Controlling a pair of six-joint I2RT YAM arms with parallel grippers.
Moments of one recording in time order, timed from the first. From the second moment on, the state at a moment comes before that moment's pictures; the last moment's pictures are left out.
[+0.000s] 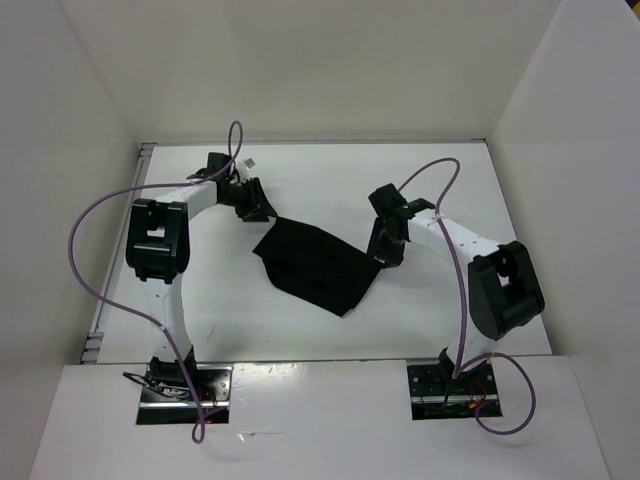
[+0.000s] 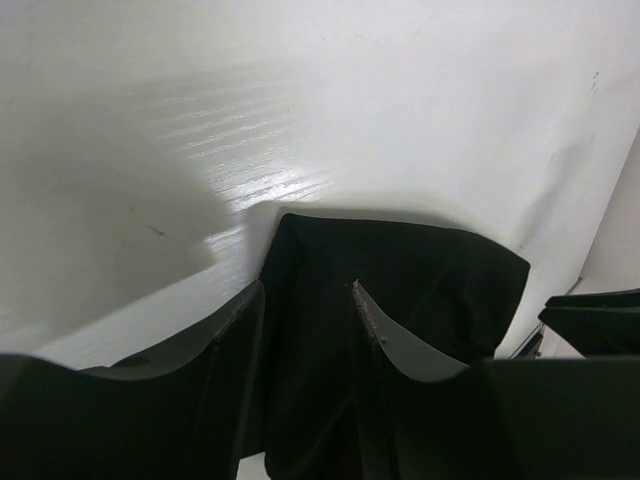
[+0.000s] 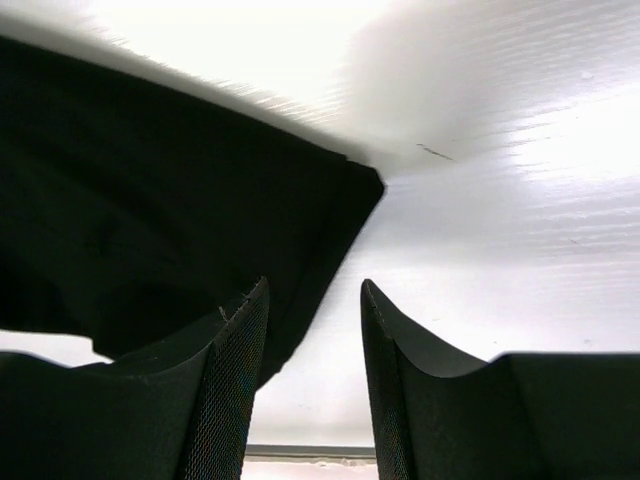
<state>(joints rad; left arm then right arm) -0.07 2.12 1.51 -0.40 0.65 -0.40 0.44 1.63 1.12 -0.75 0.06 0.73</state>
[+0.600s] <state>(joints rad) -0.09 2.14 1.50 -0.37 0.68 -0.40 0.41 1.60 1.10 -0.75 0.07 0.76</state>
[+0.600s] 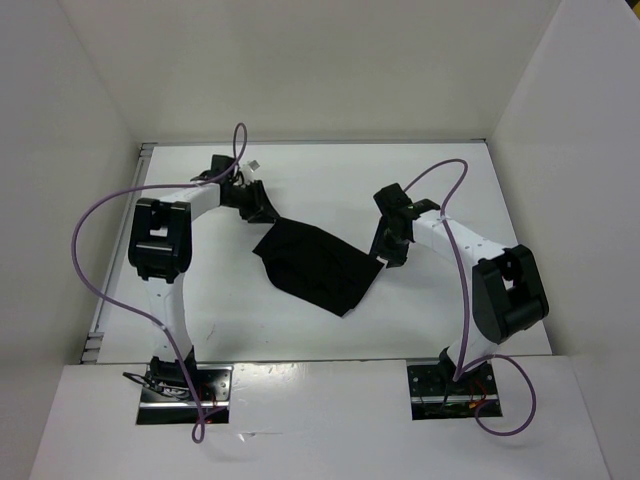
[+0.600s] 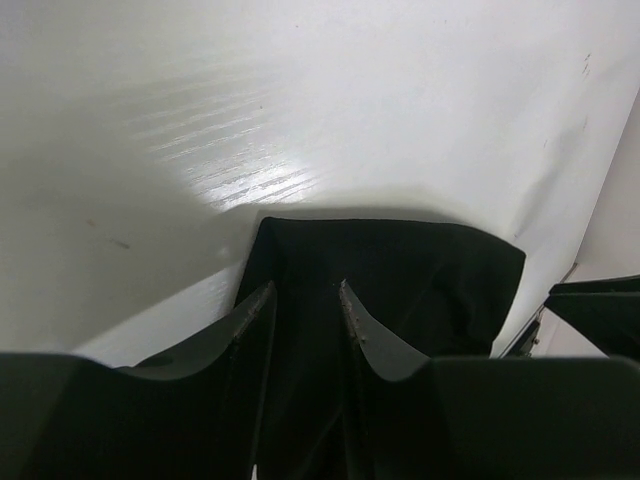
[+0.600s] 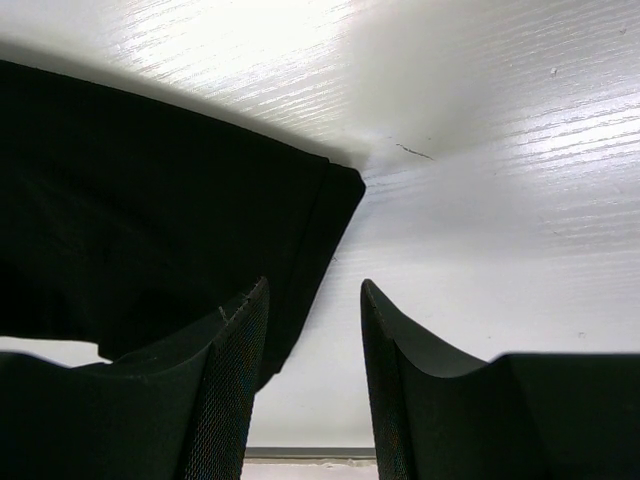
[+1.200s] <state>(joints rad) -0.11 2.16 1.45 -0.36 0.69 -0.40 0.41 1.59 1.09 -0.75 0.07 0.77</state>
